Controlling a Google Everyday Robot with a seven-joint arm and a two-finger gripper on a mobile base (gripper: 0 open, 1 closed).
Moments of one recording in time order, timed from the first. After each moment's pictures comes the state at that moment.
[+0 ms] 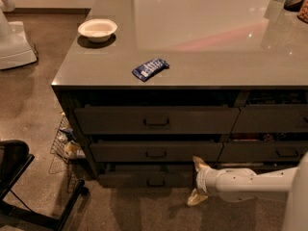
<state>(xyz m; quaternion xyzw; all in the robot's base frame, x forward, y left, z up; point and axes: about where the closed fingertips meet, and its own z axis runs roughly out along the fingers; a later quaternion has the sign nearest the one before) 0.516 -0.180 0.421 -0.62 0.72 -0.03 0.30</state>
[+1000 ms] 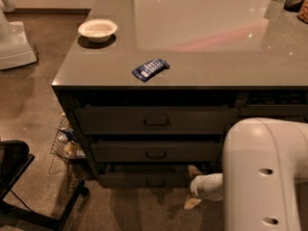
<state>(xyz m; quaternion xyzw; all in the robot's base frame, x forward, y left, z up) 0.537 -0.180 0.310 -0.63 0.73 -0.03 0.25</state>
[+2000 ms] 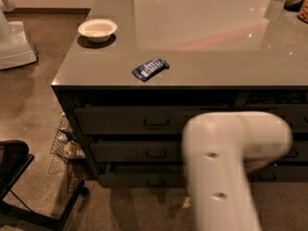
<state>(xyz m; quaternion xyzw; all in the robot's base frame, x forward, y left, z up) 0.553 -0.170 0.270 -0.65 0.72 -0.05 0.22</state>
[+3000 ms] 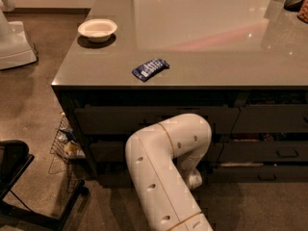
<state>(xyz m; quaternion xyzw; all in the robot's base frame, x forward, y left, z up) 0.593 -0.143 0.167 -0.72 0.68 -0.10 0.12</state>
